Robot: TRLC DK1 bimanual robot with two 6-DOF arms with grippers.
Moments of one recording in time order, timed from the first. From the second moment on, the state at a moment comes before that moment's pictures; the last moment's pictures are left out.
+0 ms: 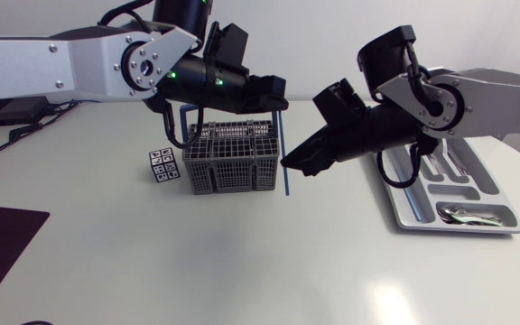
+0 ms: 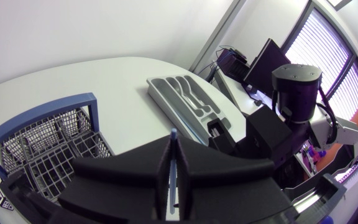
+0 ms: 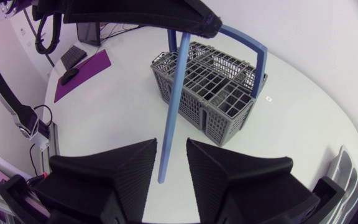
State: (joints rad) left arm -0.54 1.75 1.44 -0.23 0.48 -0.23; right arm 0.41 1.54 1.11 -0.39 -0.49 -0.24
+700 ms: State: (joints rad) left arm -0.54 1.75 1.44 -0.22 0.49 -0.24; right arm 0.43 1.57 1.11 -0.42 -0.51 -0.21
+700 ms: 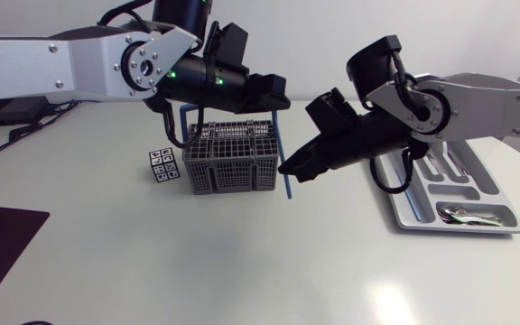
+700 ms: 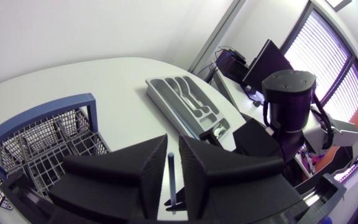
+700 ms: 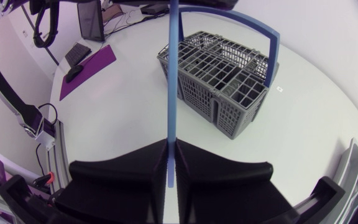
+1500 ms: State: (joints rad) left arm -0.38 1.69 1.51 -0.30 0.36 -0.17; right arm 0.00 1.56 1.06 -0.56 -0.42 -0.32
